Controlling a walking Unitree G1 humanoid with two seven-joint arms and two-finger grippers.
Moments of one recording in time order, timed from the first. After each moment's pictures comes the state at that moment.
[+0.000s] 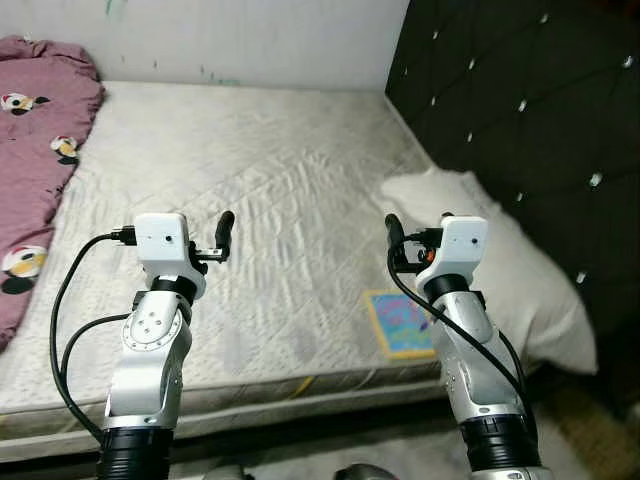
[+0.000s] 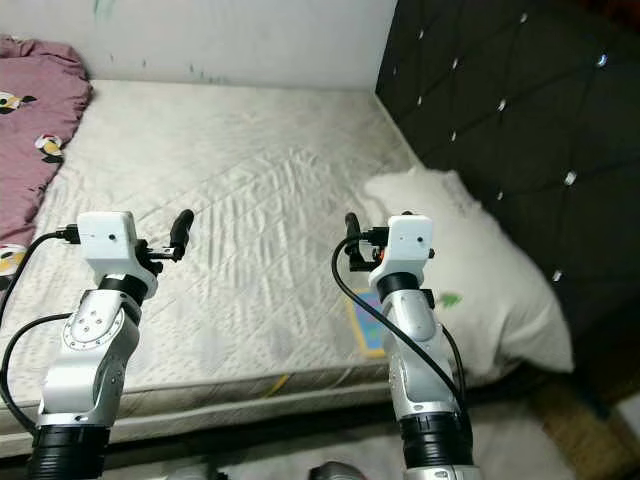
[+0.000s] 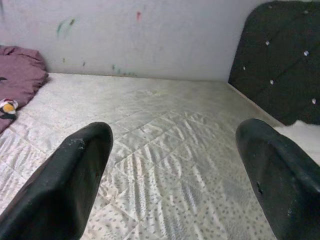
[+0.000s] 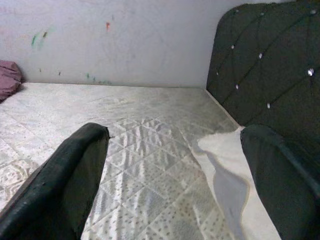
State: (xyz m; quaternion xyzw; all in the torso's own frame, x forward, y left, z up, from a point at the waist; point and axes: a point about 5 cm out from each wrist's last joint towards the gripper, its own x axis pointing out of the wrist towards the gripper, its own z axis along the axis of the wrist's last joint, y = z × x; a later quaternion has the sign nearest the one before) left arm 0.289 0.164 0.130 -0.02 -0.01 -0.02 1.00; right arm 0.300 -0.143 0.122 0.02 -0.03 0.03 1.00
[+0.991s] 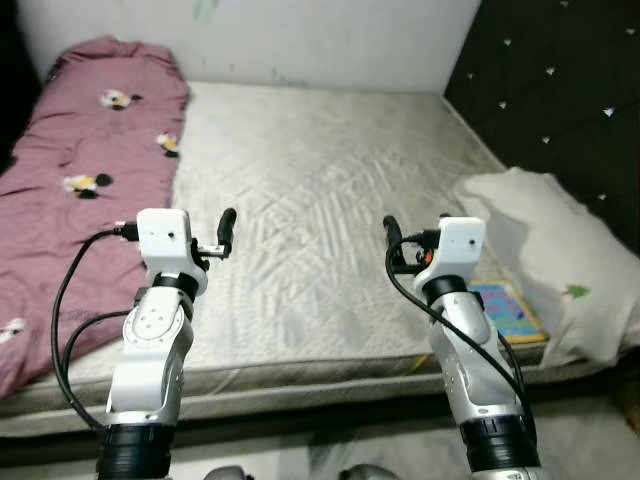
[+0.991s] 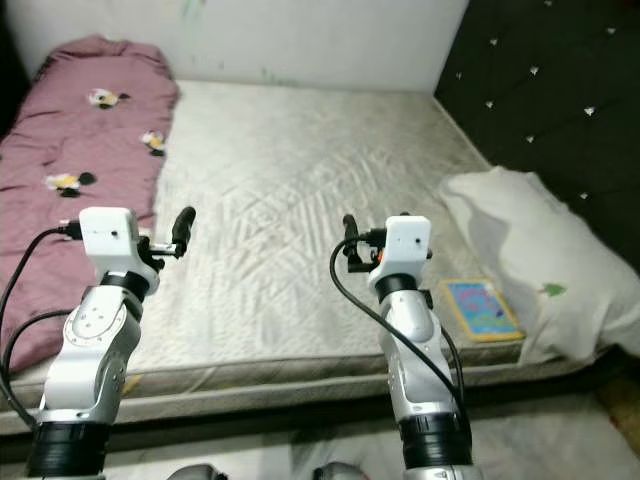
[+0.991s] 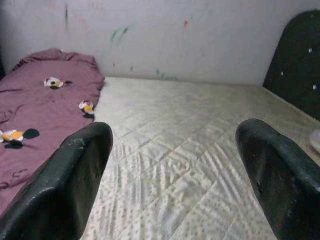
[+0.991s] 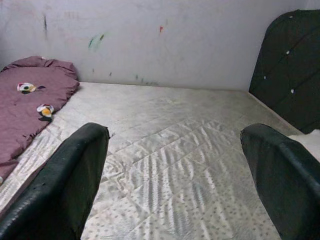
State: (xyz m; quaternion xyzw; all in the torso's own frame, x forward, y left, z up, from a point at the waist) left arm 0.291 0.163 0.132 -0.01 -0.02 -0.02 1.00; right arm 0.301 -0.140 0.123 0.02 -0.03 0.04 1.00
